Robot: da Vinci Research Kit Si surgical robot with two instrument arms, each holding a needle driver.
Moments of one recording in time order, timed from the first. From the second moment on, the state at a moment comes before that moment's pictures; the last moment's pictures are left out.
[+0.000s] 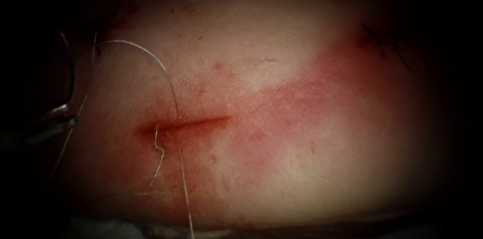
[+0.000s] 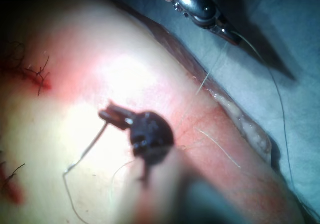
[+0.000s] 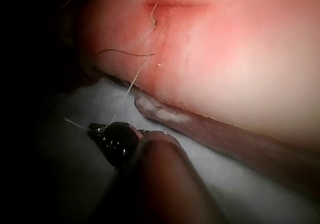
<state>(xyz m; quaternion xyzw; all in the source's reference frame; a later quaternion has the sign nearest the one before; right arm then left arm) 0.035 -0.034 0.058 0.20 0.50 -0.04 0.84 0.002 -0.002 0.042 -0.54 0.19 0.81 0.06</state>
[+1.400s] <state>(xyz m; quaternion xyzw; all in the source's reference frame) 0.026 -0.014 0.061 0.00 0.52 -0.04 0.85 0.001 -0.002 0.042 -0.54 0.19 0.82 0.06</state>
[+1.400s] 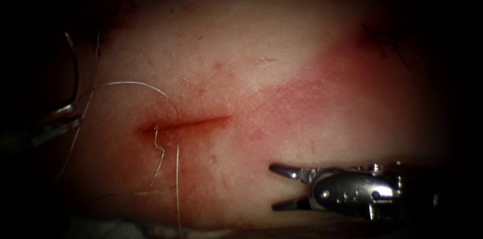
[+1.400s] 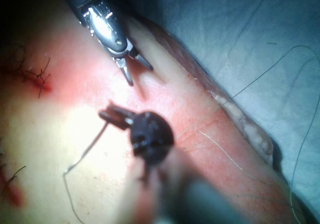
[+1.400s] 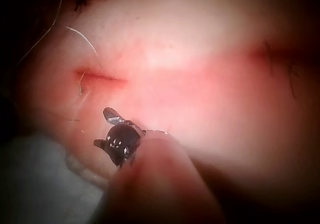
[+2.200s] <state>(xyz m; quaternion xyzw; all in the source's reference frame) 0.040 -0.013 0.074 -0.05 0.54 -0.09 0.84 0.001 -0.002 0.042 -0.54 0.19 0.81 0.06</state>
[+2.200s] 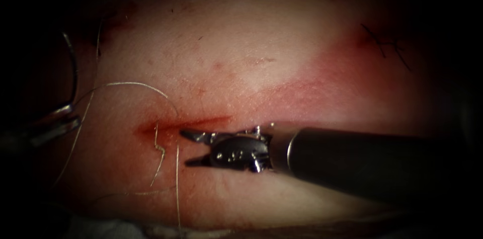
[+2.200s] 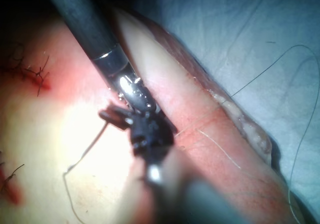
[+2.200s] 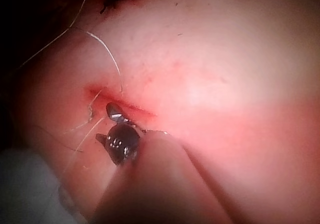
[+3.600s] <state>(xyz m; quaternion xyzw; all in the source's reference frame) 0.039 -0.025 0.064 0.08 0.53 -0.10 0.84 0.001 -0.002 0.042 -0.54 0.19 0.81 0.06</state>
